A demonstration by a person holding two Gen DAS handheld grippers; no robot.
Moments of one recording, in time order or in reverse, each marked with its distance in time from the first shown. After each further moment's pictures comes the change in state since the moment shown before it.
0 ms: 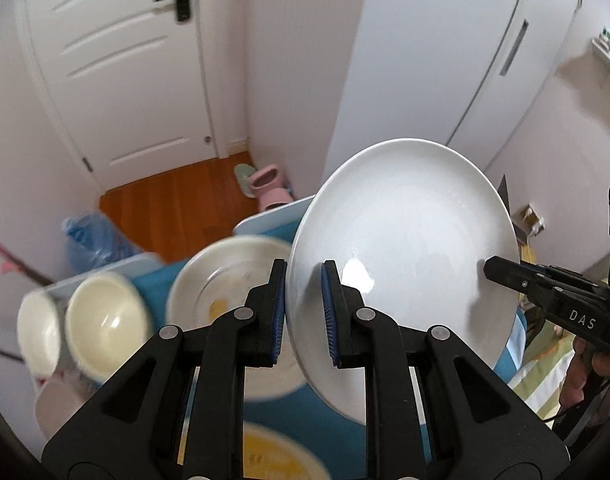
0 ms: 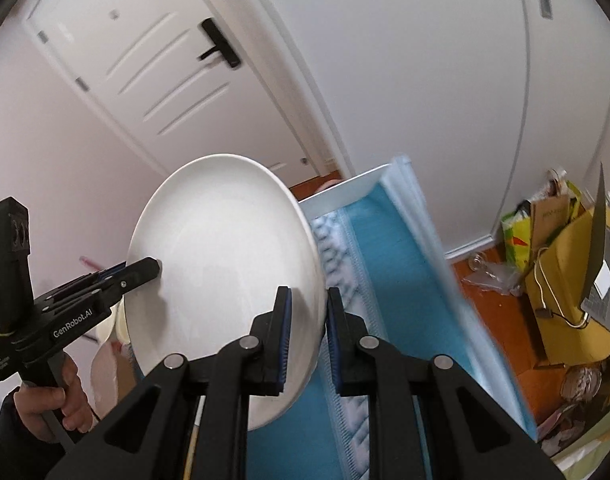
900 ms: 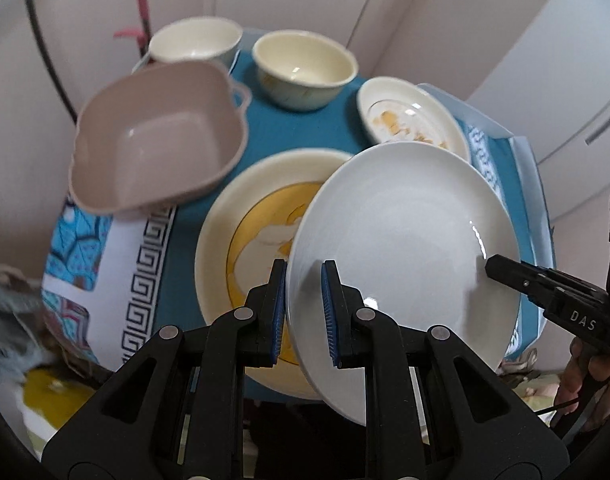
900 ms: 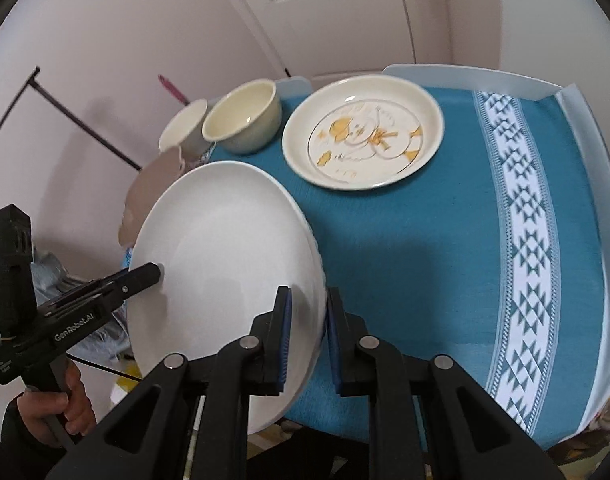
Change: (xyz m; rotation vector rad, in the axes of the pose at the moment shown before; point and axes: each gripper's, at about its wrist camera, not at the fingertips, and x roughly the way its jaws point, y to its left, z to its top) left arm -0.057 0.098 -0.225 -0.534 0.093 0.155; right arm 0.049 0.108 -0.139 -0.371 0.318 0.132
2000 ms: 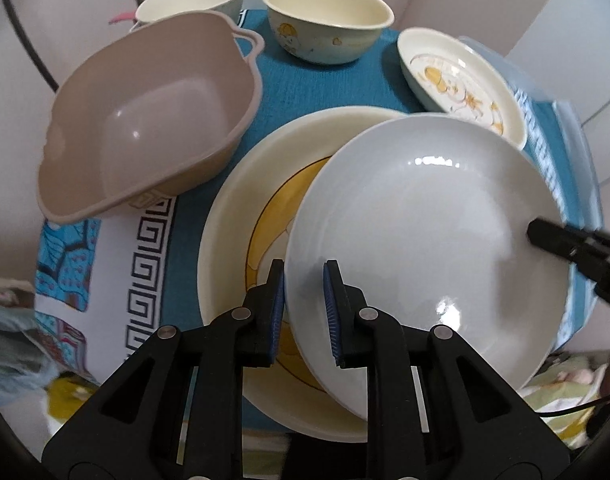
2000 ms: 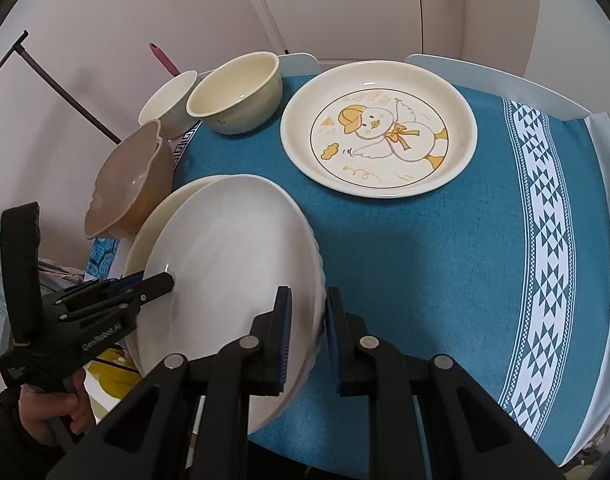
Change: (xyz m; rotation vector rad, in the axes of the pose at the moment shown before) left arm 0.060 -0.002 -0.001 0.090 0.086 0.133; right arm 0.040 0.010 0.020 -0.069 0.035 -0.063
